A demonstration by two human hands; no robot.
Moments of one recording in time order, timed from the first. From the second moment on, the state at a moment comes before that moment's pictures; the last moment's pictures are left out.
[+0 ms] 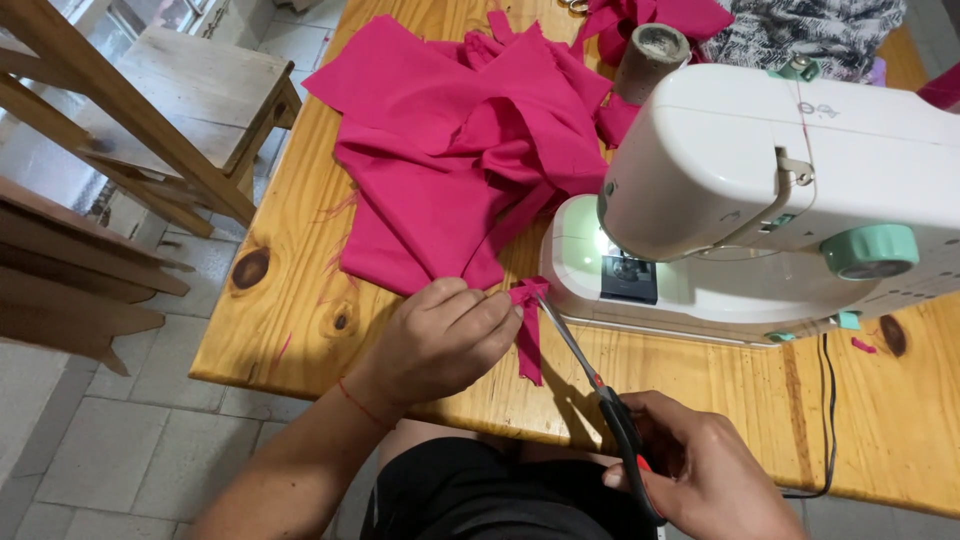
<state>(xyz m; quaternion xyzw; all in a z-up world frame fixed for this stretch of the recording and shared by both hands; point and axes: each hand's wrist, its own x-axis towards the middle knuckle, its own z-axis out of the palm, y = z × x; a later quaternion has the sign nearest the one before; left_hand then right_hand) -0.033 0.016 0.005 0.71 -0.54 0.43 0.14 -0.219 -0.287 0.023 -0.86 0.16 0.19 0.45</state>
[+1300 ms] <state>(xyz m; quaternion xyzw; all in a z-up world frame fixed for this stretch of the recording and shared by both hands) 0.083 0.042 -0.037 0.93 -0.32 0.19 0.02 -0.264 -0.345 0.031 -0.90 0.11 0.19 0.38</state>
